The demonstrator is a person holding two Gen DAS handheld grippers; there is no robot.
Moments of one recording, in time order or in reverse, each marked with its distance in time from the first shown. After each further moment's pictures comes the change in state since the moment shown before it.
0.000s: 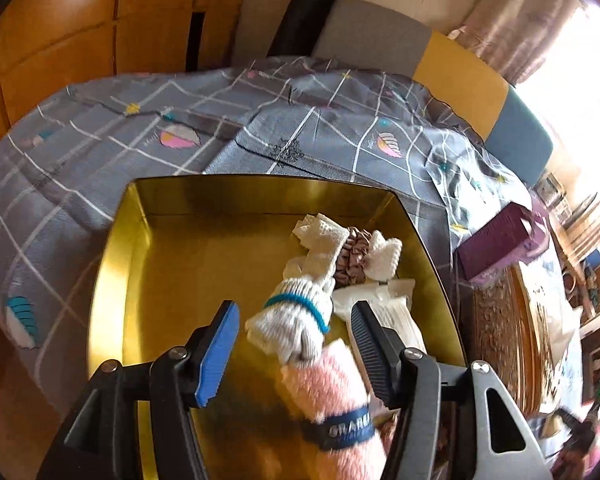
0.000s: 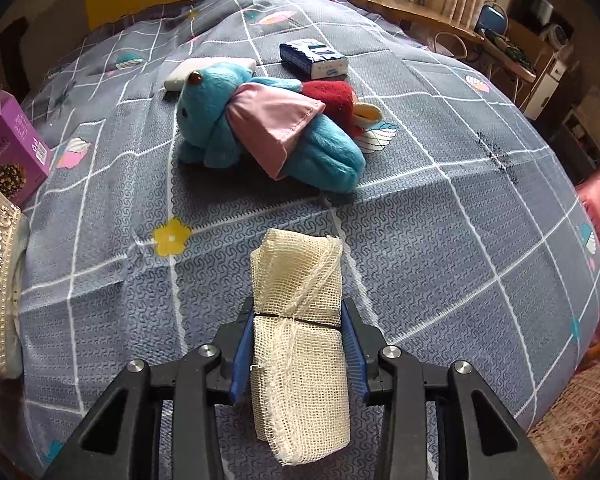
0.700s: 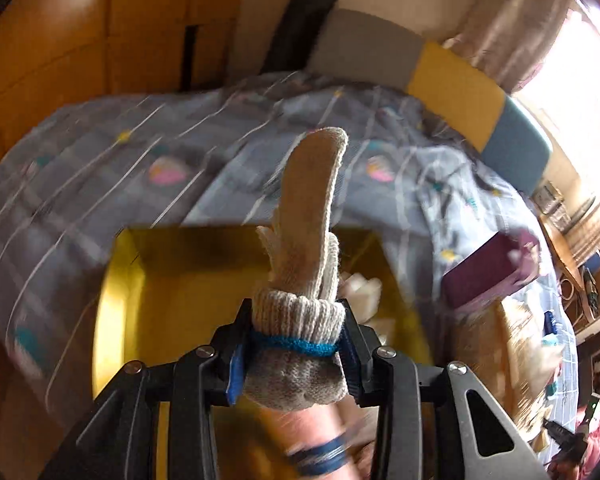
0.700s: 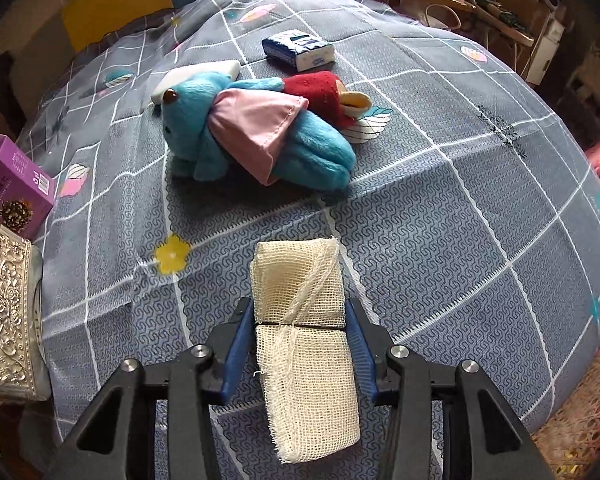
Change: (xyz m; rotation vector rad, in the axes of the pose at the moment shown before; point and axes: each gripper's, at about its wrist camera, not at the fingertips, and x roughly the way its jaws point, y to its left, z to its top) left arm -0.005 -0.007 0.035 -0.016 -0.010 0.006; right arm 0.012 -0.015 0.011 0.088 0.047 0.042
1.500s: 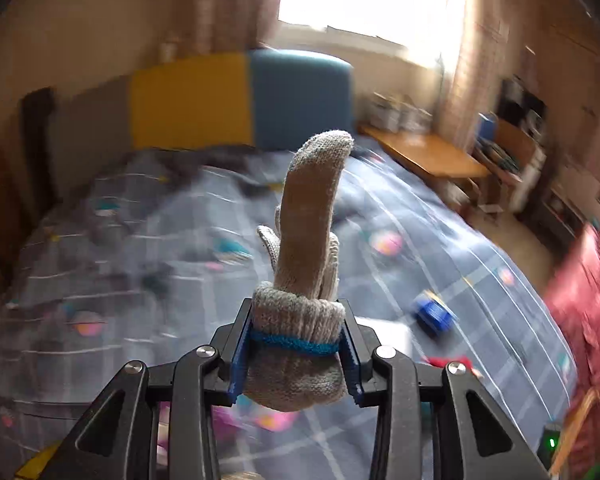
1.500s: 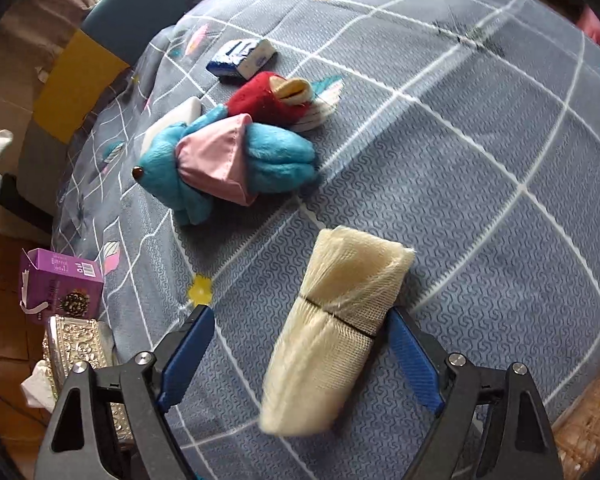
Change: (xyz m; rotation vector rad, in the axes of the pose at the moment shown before) left arm 0.015 -0.436 0.073 0.610 -0.086 -0.275; right arm -0.003 -0.045 0.001 0.327 0.041 0.246
